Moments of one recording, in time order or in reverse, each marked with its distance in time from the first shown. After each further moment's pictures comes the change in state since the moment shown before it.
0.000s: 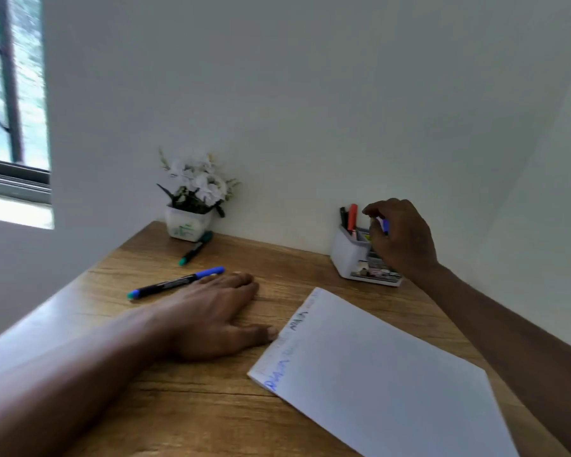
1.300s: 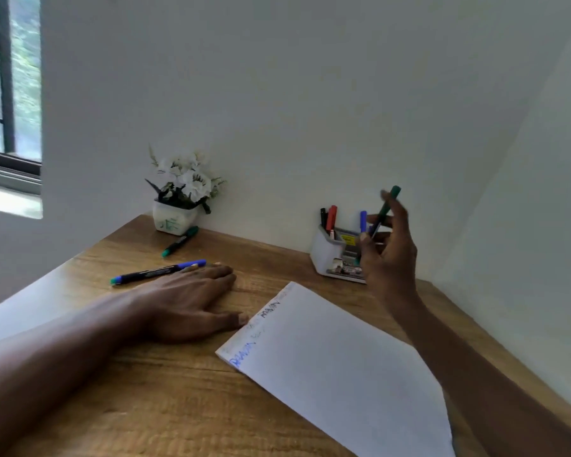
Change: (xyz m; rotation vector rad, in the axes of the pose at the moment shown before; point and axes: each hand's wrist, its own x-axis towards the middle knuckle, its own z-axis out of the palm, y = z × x) left_hand 0.004 -0.002 0.002 0.043 -0.042 -0.021; right_hand -0.049 -0.051 -0.047 0.545 0.204 0.365
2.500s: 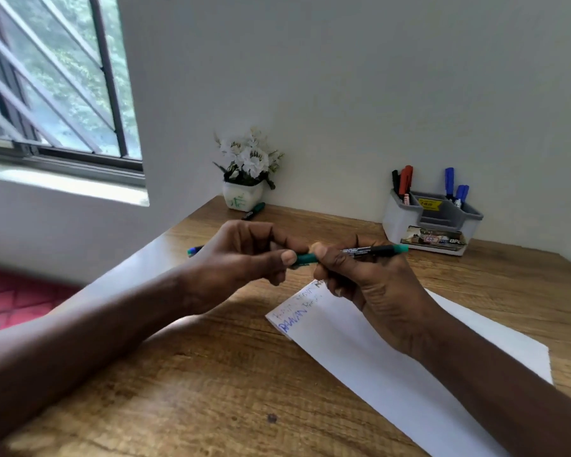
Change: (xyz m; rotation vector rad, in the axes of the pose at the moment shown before) left_hand -0.031 0.021 0.008 -1.284 0.399 0.342; right_hand -0.081 -0.073 0.025 0.881 -0.706 0.625
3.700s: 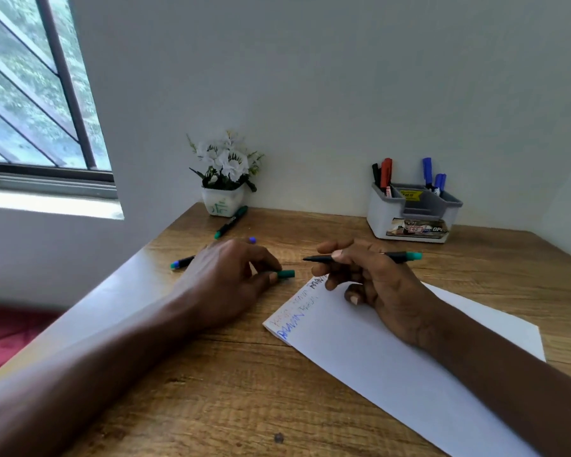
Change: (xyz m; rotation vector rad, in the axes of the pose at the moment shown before) left_hand 0.009 -0.004 -0.006 1.197 0.103 -0.113; right_hand 0.011 0.006 -0.019 -0.078 0.087 0.160
